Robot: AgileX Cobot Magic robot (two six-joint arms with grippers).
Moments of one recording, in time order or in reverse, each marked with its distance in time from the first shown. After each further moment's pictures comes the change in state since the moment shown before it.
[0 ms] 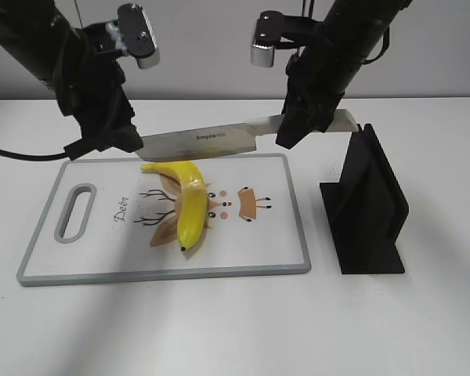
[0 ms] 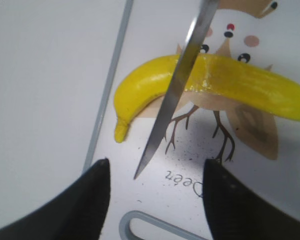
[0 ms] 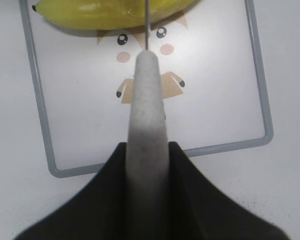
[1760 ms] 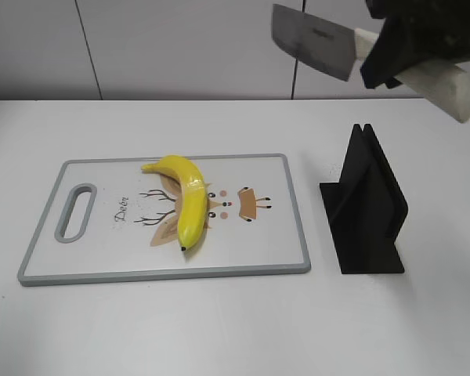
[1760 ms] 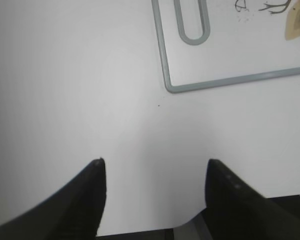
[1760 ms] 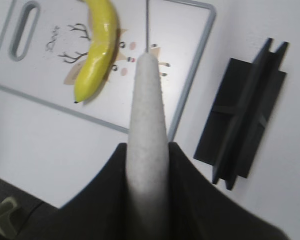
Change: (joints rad) left arm 0.281 -0.827 0.544 0.163 0.339 -0.992; right arm -0.002 -0.642 0.416 -0.138 -0.117 1.210
